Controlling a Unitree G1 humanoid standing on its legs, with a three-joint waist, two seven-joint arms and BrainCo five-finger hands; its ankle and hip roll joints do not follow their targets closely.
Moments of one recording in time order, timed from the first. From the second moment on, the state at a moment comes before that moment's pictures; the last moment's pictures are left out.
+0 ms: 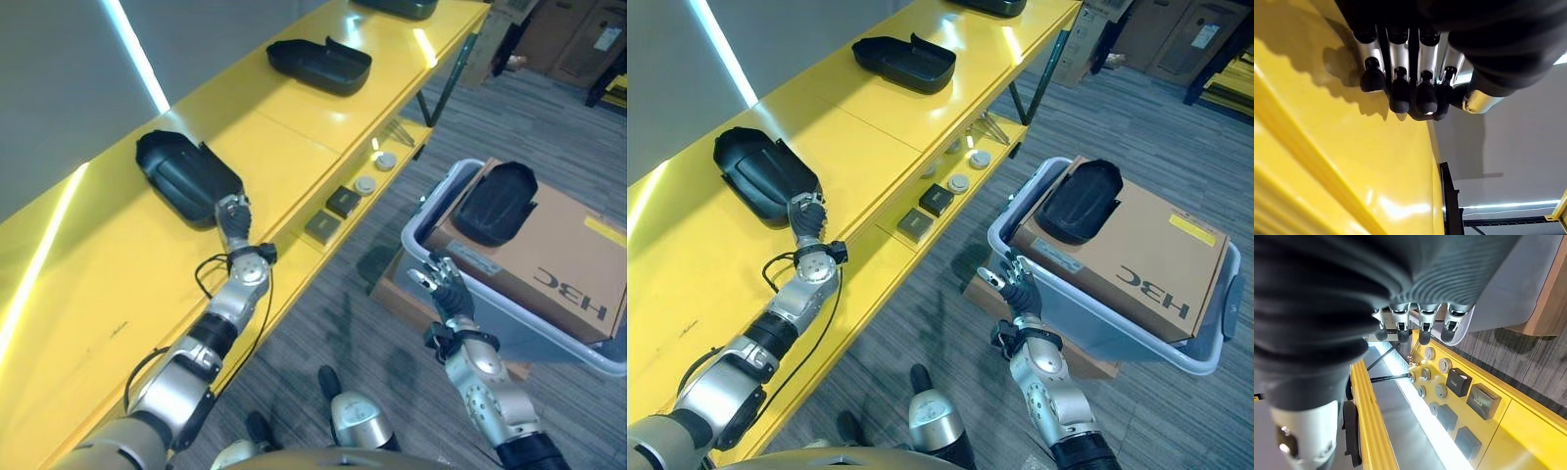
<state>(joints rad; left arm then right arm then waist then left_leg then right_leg) -0.61 0.14 -0.39 0.62 -0.33 -0.11 0.85 0.08 -0.49 0.15 -0.02 0.62 -0.08 -0.26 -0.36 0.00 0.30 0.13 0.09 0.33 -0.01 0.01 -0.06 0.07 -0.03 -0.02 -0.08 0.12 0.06</state>
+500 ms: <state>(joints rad) -0.63 0.12 -0.40 0.64 -0.33 -0.19 0.73 0.09 -0.51 0.15 -0.02 0.62 -0.08 -0.24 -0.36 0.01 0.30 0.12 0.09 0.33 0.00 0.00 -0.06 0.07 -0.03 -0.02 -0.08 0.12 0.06</state>
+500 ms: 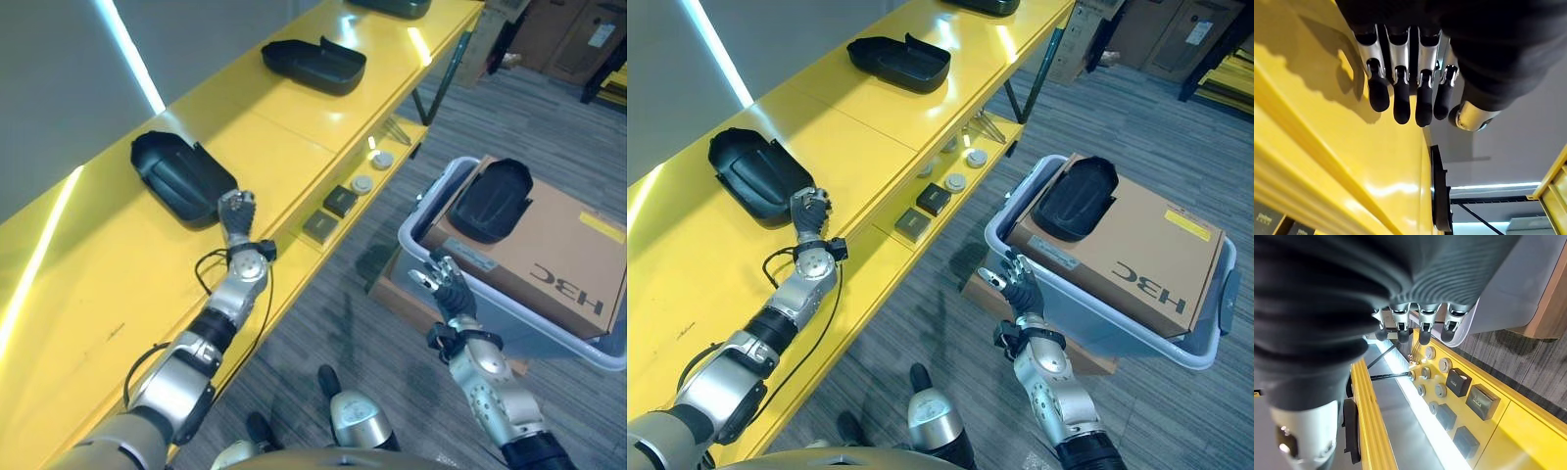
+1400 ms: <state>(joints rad) 0.06 0.46 0.17 -0.33 -0.35 -0.30 0.47 0.09 -0.60 -0.12 -0.11 0.55 -0.11 -0.32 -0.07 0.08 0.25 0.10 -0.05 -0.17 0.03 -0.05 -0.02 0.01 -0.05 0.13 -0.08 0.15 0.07</state>
